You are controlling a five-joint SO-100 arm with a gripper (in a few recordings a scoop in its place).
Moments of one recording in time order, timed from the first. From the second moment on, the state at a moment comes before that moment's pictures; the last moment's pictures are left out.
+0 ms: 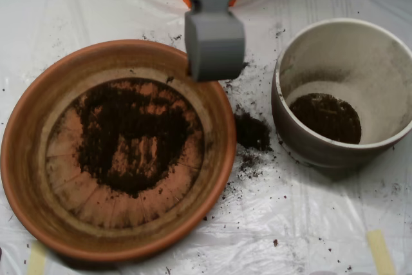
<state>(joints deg) -0.6 123.2 98.2 62.9 -10.6</state>
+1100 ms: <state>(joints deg) -25.4 93.6 71.1 83.5 -10.1</state>
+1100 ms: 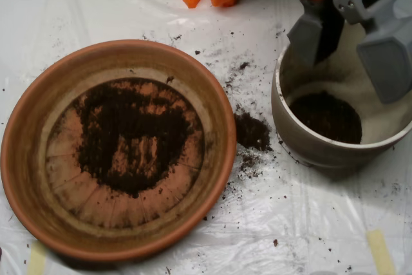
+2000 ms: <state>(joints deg) 15.8 124.9 119.2 61.4 -1.0</state>
